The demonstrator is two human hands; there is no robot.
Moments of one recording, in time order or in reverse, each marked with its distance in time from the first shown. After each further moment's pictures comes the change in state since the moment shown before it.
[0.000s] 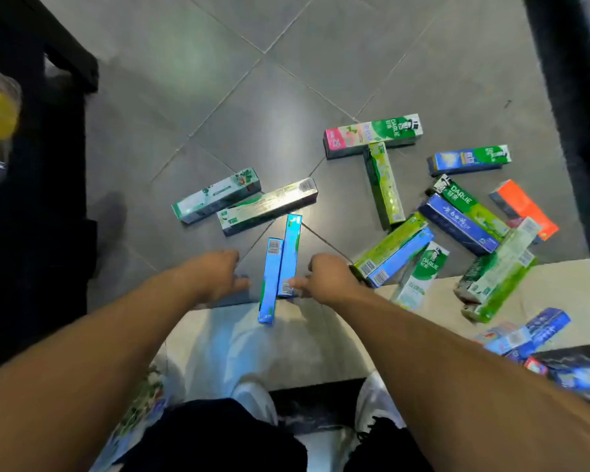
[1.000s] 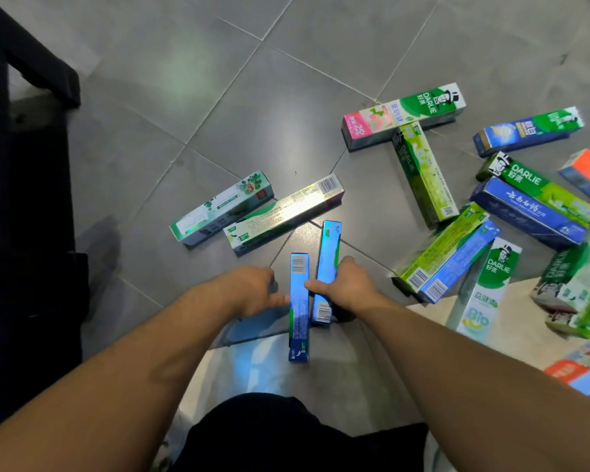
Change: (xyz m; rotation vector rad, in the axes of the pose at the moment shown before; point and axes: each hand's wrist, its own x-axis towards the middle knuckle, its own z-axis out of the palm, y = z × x) left_hand 0.106 -0.009 0.028 0.078 -0.068 0.114; right_hand 0.115 0.025 0.067 0.347 0.105 0.114
